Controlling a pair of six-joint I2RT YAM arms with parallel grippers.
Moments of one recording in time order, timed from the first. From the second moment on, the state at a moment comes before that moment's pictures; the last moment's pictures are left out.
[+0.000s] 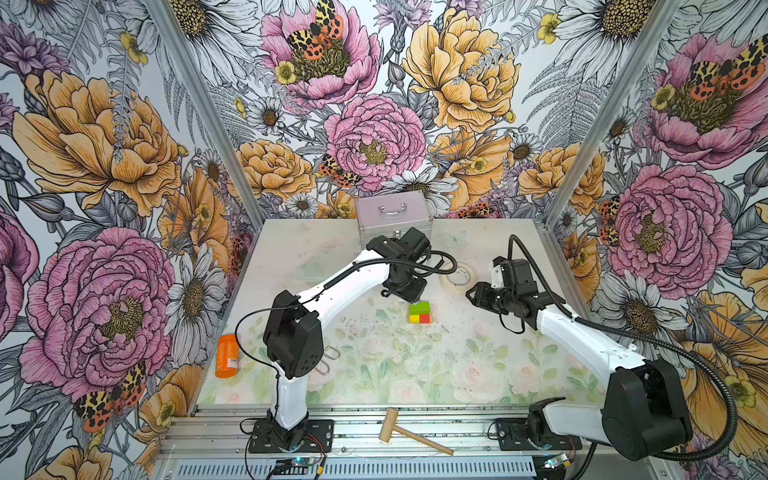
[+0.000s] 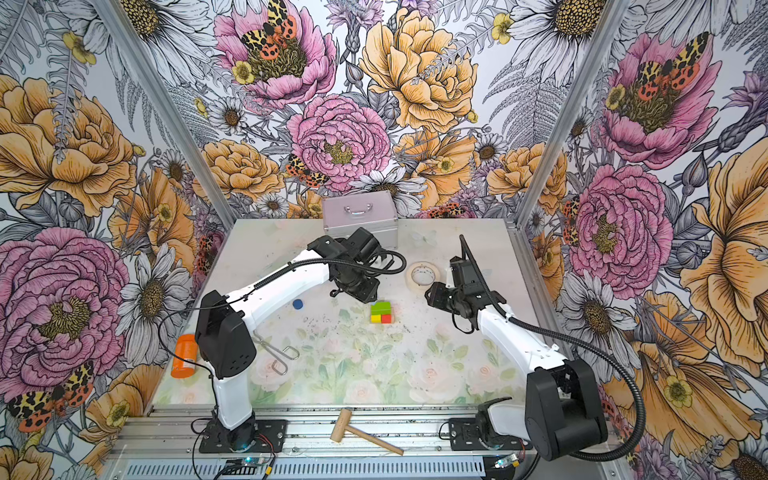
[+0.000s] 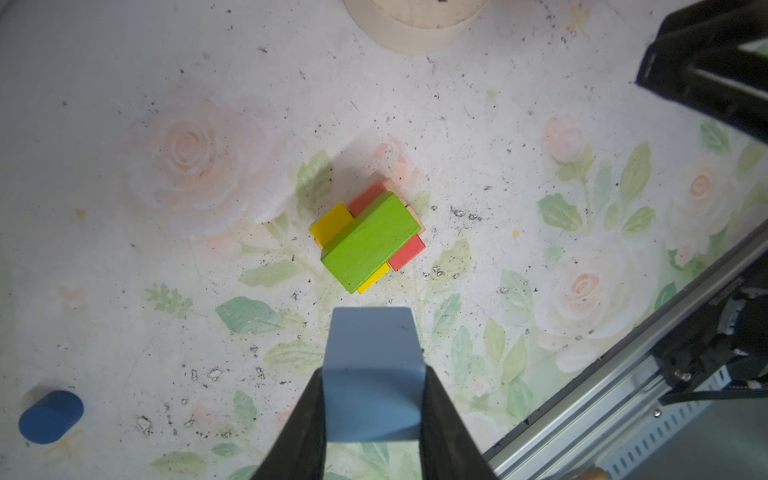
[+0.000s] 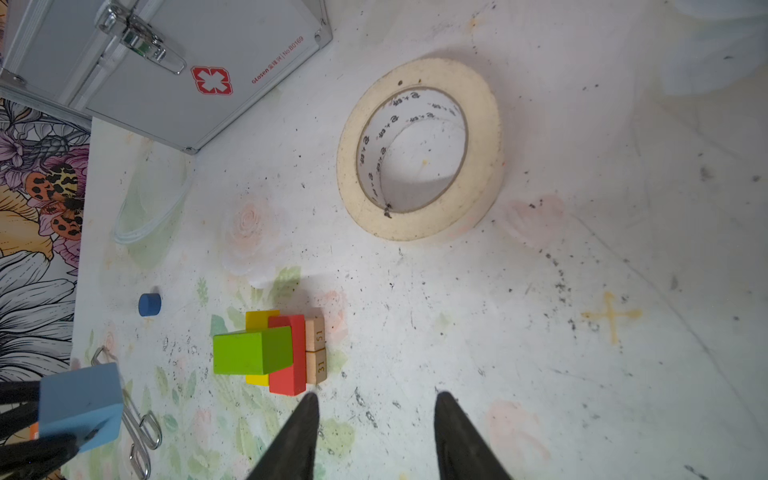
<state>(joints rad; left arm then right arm) -0.74 1.92 1.79 -1.11 0.11 -0.10 0.21 1.29 0.81 -0.40 -0.27 0.51</state>
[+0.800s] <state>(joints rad) -0.76 2.00 1.86 -1.13 0.16 0.45 0.16 1.25 0.79 -0.41 -0.29 0.51</state>
